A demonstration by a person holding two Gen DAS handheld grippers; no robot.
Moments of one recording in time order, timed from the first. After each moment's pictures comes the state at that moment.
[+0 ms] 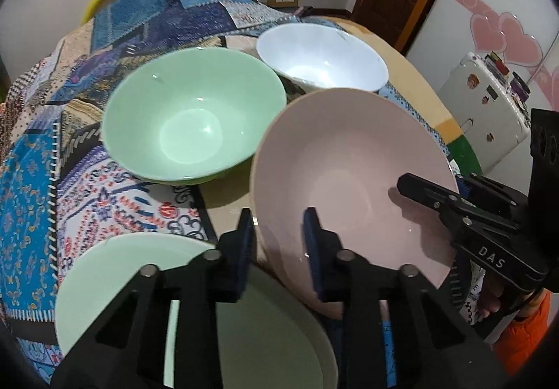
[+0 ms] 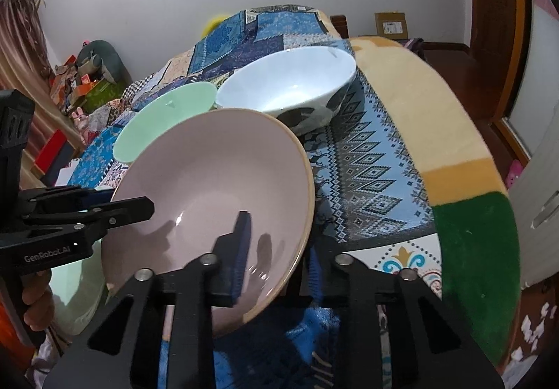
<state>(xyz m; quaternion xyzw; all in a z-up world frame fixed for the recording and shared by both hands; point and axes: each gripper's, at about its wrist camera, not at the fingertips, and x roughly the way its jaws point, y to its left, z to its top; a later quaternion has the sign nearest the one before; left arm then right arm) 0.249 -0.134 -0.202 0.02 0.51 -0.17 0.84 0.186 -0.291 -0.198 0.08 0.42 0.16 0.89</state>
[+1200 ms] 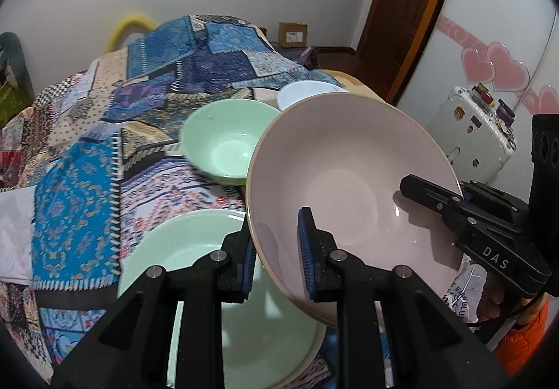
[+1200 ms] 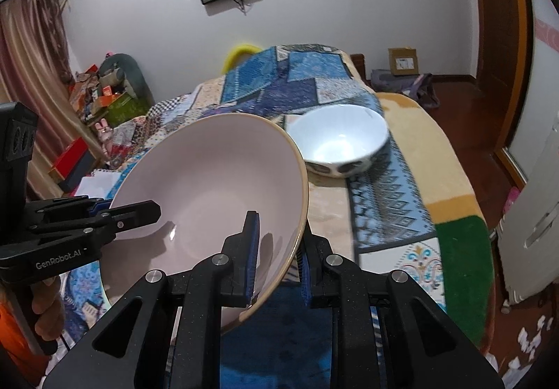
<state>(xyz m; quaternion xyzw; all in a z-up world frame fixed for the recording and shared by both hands) 0.176 -0.087 -0.118 0.00 0.44 -0.15 0.89 0.154 -0.250 -0.133 0.07 0.36 0.18 0.91</state>
